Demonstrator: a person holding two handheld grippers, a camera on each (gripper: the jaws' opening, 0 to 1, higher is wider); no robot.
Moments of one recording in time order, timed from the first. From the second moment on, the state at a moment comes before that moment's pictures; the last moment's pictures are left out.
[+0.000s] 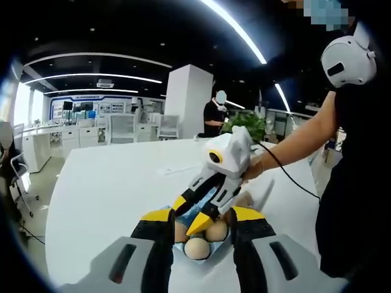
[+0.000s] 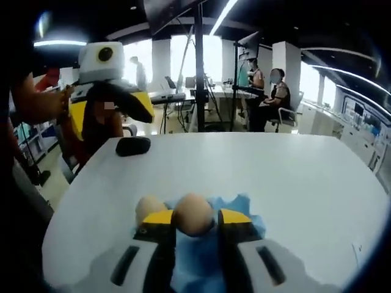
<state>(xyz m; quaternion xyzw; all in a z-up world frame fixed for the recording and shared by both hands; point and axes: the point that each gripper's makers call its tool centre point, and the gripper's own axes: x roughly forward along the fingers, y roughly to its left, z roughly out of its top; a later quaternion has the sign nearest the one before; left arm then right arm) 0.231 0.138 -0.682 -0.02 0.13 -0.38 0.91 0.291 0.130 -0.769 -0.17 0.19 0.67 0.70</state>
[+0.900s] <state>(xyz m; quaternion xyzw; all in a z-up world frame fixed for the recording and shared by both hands) 0.234 0.132 -0.680 -0.02 0.12 -0.39 0.91 0.303 0.039 -0.747 -0.15 0.19 0.62 0.74</state>
